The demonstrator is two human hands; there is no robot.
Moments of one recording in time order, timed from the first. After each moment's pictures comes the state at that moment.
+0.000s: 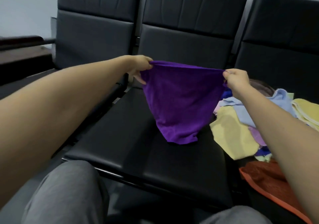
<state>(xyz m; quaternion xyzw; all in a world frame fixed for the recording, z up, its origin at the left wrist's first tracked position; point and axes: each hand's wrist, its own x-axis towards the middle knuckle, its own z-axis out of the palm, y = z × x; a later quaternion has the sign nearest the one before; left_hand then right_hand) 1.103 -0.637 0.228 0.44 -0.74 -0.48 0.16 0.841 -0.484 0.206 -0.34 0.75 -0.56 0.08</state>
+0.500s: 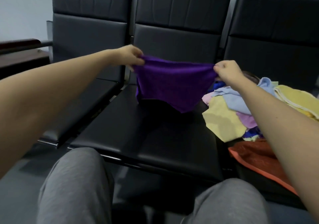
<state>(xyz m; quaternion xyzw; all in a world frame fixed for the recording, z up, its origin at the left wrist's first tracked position) 1.139 -0.606 0.238 0.35 -0.87 -0.29 0.21 0.859 -0.431 0.218 -0.46 0.77 -0.43 0.03</state>
